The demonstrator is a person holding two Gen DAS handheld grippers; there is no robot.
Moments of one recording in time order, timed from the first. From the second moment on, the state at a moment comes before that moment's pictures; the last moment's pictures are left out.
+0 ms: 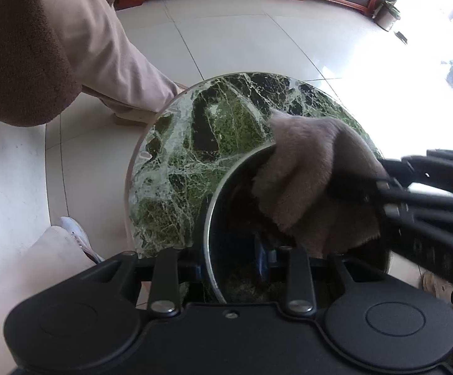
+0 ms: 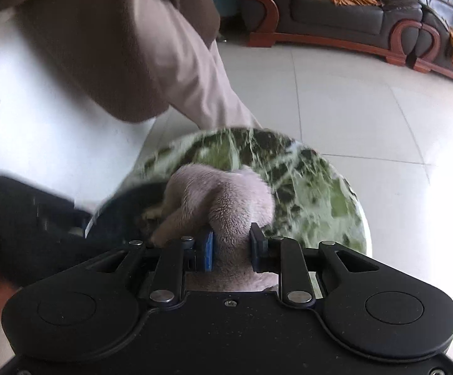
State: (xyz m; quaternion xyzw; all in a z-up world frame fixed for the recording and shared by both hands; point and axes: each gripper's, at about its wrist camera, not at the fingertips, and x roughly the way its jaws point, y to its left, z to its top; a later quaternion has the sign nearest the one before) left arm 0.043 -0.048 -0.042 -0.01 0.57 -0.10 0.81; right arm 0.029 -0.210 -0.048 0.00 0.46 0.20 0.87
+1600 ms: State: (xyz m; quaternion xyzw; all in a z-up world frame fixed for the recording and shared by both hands) left arm 0.051 -0.038 -0.031 -0.01 0.55 -0.12 0.83; right arm 0.059 -0.166 -0.032 -0.22 0.40 0.34 0.82
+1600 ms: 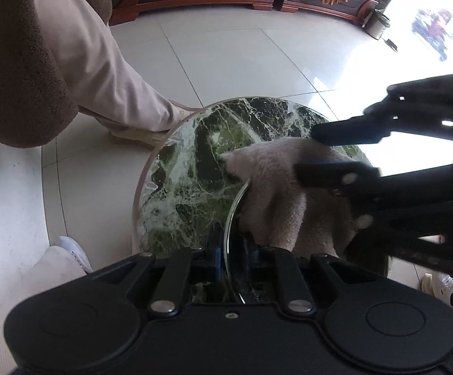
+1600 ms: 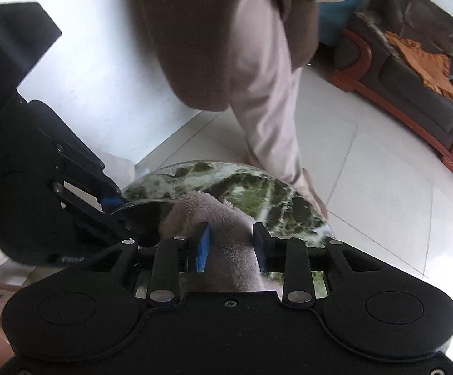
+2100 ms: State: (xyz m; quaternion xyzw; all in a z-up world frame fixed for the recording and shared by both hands) left arm 0.050 -0.042 -0.029 -0.01 0.55 -0.12 0.83; right arm 0.049 -0.186 -0.036 -0.18 0.43 0.28 0.84
